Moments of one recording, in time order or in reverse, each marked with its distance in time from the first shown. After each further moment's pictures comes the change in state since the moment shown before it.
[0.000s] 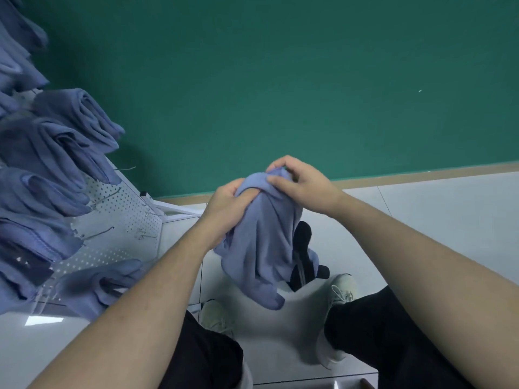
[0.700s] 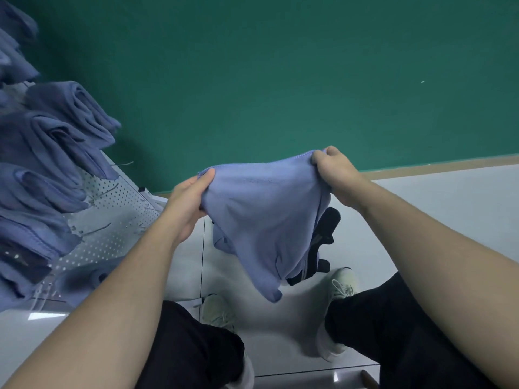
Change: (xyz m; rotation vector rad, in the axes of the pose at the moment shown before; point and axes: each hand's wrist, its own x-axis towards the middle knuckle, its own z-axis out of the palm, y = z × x) left_hand 0.018 -0.022 -0.057 -0.266 0.088 -0.132; right_hand 0.011 0.018 -0.028 0.222 0.286 0.526
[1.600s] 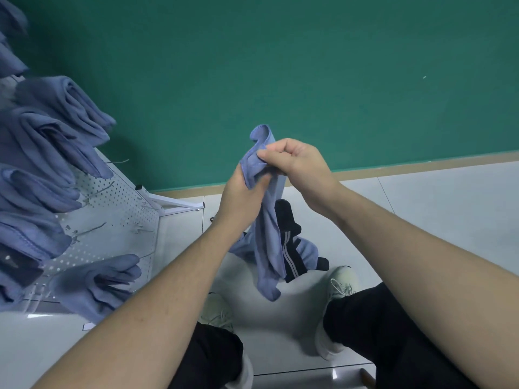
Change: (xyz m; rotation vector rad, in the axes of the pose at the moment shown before) left_hand -0.032 0.004 0.093 0.152 -0.076 0.342; right_hand -0.035 -0.022 0.044 0.349 -0.245 -0.314
